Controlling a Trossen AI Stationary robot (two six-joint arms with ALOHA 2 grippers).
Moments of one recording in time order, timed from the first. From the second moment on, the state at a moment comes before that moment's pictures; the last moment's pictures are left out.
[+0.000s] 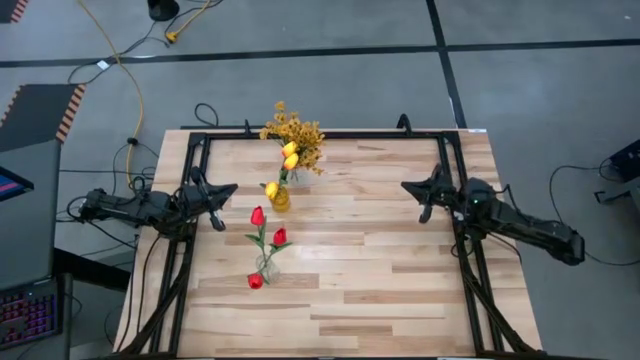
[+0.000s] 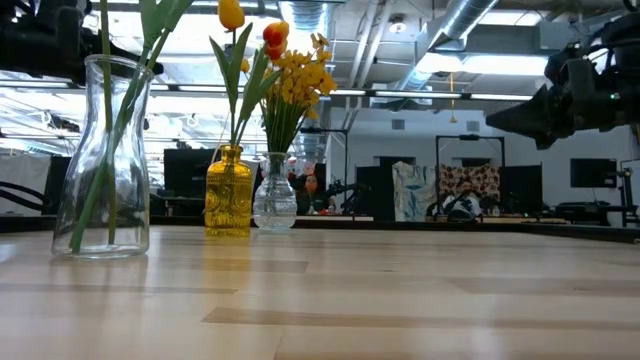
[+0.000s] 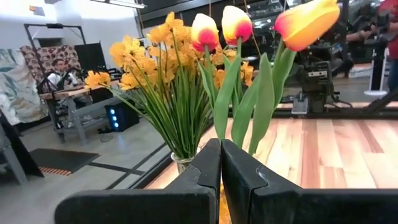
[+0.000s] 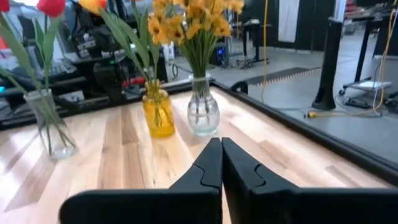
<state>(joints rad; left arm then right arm) -0.21 0.00 0.13 -0.04 -0.68 0.18 -0.36 0.05 0.01 0.01 0.00 0.10</state>
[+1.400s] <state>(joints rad) 0.01 0.00 0.01 0.12 -0.19 0.38 -0.35 0.15 0.01 0.00 0.00 0.21</state>
